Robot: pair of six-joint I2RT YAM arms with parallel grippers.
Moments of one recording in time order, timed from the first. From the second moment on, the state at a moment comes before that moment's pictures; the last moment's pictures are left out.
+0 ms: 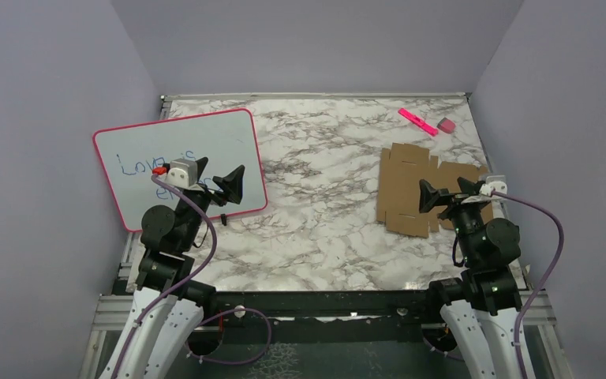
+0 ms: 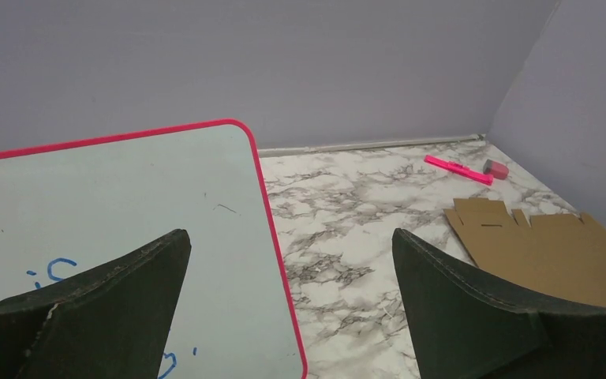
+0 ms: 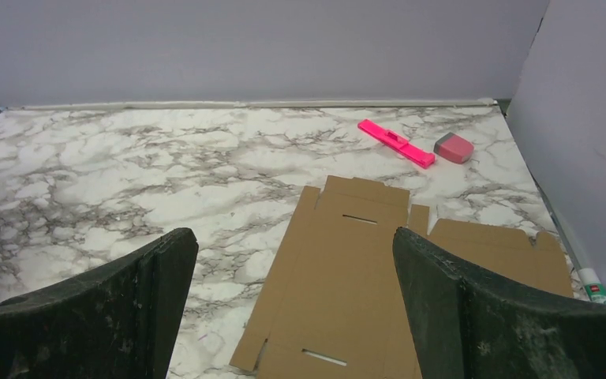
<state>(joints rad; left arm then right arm) -0.28 0.45 0.59 0.05 0.05 -0.16 0.14 0.27 0.55 -0.21 0.03 0.06</state>
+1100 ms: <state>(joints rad) -0.30 0.36 0.59 -0.10 0.03 -0.10 0.14 0.79 0.75 -0.40 -0.28 0.30</state>
